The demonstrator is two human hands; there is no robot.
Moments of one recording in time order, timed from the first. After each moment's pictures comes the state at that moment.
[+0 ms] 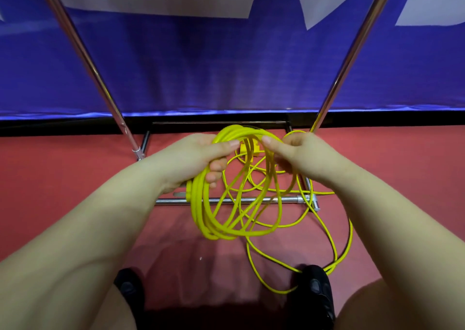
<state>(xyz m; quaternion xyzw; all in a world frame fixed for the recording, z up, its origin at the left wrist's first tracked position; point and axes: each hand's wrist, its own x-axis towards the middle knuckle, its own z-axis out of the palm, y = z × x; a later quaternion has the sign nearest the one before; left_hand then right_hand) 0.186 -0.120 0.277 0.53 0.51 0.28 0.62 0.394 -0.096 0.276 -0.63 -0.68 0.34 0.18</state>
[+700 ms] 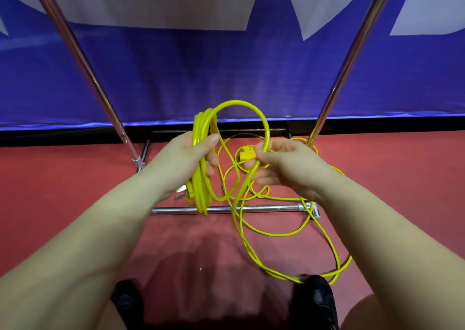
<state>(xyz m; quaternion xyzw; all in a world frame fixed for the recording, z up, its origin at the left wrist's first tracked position) 0.183 -0.116 0.279 0.54 0.57 0.37 0.49 0.371 -0.102 0.281 -0.50 -0.48 0.64 0.31</state>
